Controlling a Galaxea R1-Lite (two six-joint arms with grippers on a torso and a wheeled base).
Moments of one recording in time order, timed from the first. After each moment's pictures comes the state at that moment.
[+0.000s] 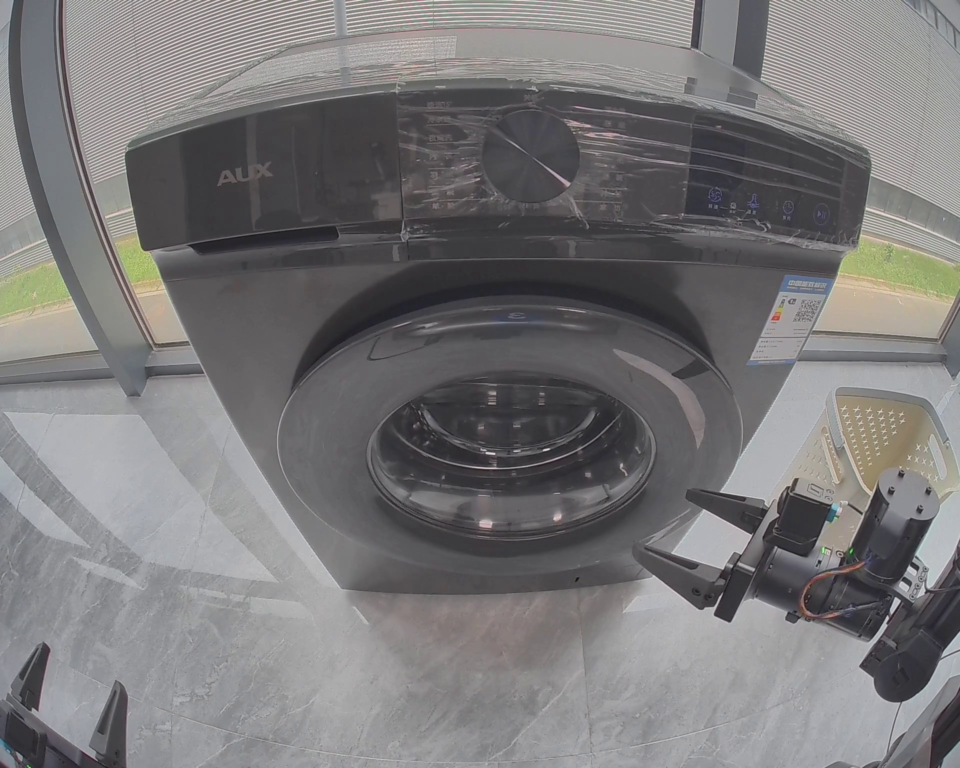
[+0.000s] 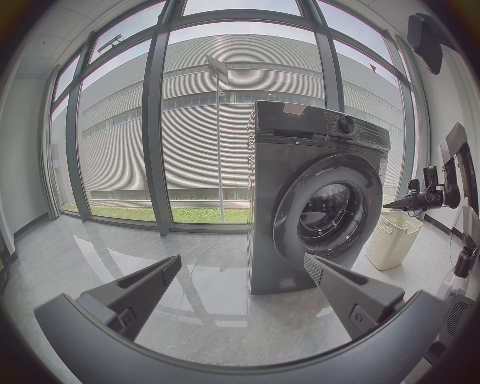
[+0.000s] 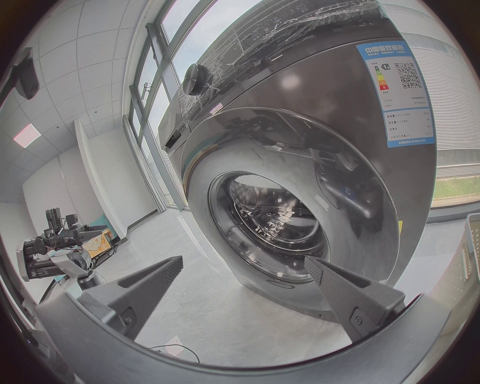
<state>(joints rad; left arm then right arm) 0.00 0.02 -0.02 0.00 0.02 0.00 0.50 1.78 -0.16 -1.55 0.29 0.13</state>
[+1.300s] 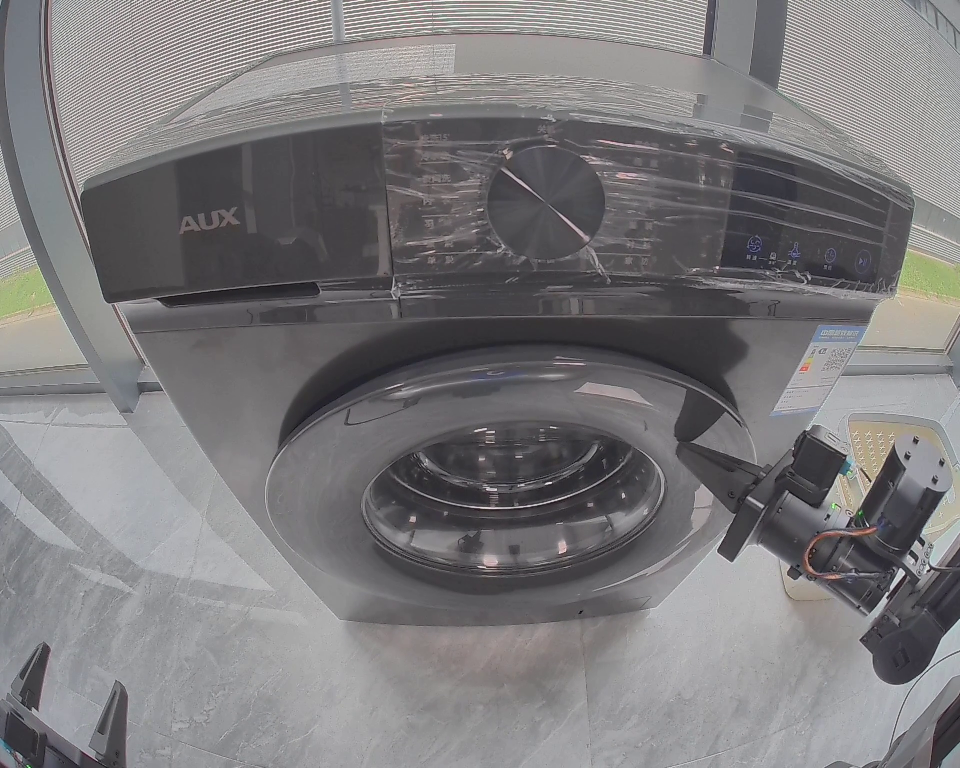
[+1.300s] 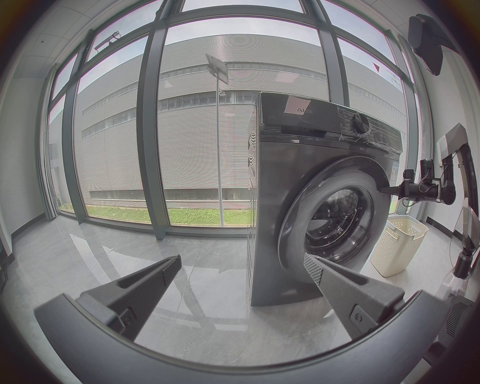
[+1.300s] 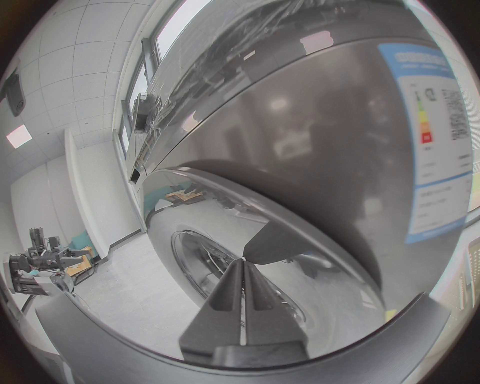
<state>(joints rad) 0.00 0.02 -0.02 0.00 0.01 -0.01 0.47 1.75 -0.26 -1.58 0.15 0.16</state>
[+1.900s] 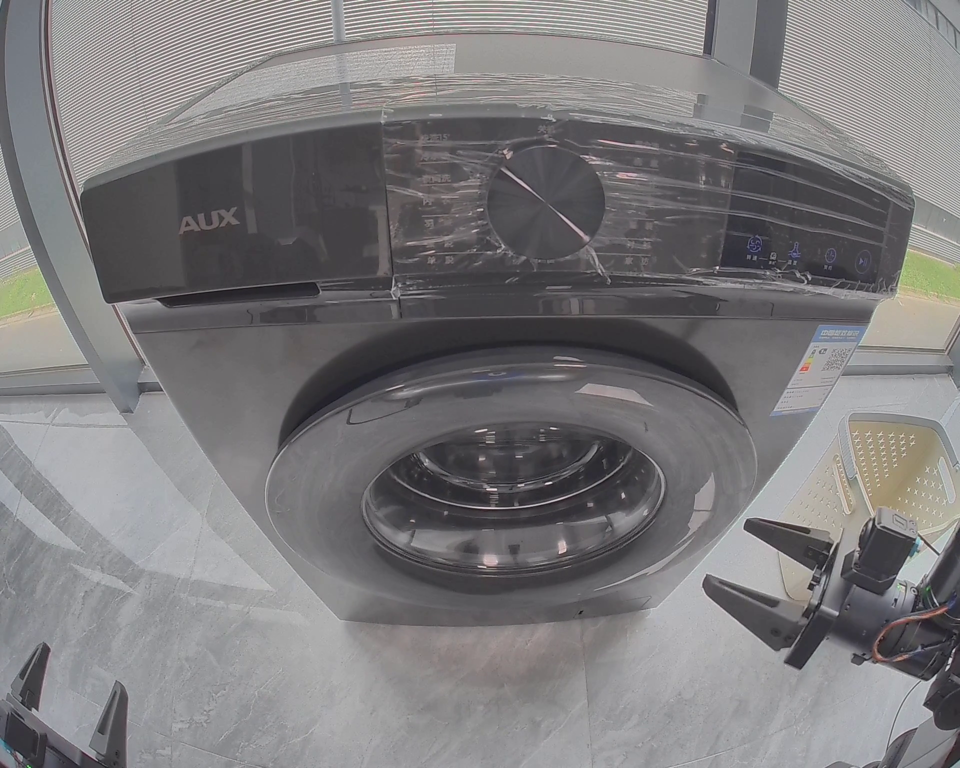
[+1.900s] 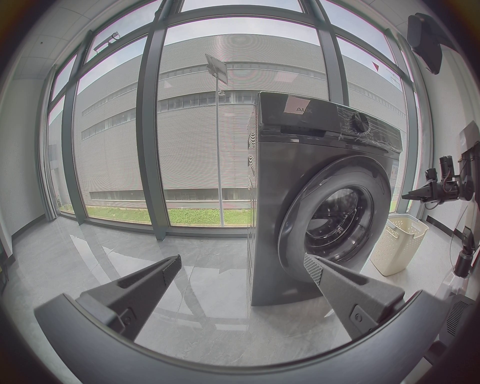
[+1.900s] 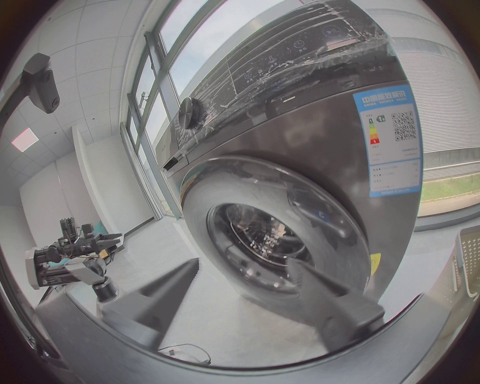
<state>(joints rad) 0.00 0.02 -0.02 0.00 0.01 0.00 0.59 1.42 -0.02 -1.36 0.17 0.15</state>
